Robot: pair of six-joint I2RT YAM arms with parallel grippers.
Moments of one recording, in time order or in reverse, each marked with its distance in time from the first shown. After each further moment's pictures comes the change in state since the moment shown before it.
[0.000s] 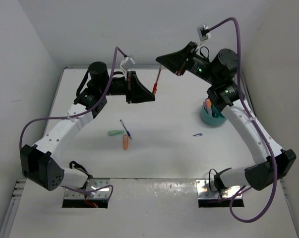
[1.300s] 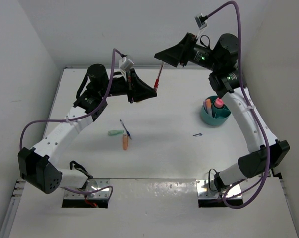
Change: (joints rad) left arm -0.035 -0.039 -0.037 0.076 -0.124 0.079; right arm -0.087 0.134 0.219 -0.138 -0.180 0.116
